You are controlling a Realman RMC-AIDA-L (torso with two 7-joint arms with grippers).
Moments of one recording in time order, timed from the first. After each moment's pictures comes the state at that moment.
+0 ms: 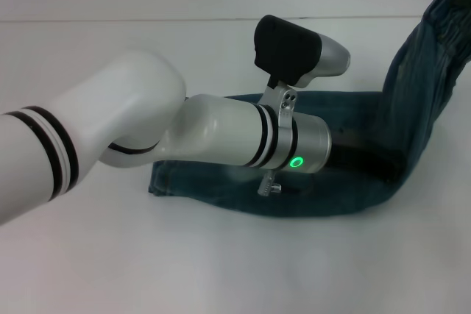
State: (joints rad) left arm -0.92 -2.18 2.09 0.61 1.21 0.59 -2.03; right arm 0.53 2.05 -0.42 -1.17 -2.02 -1.68 2.01
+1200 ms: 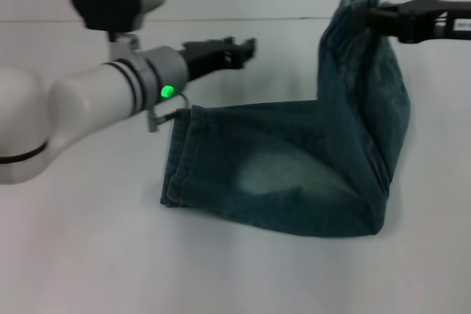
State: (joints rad) left arm -0.68 -2.17 1.55 0.66 1.34 0.40 -1.82; right arm 0.63 2.08 -0.63 -1.06 -2.02 -1.63 2.03
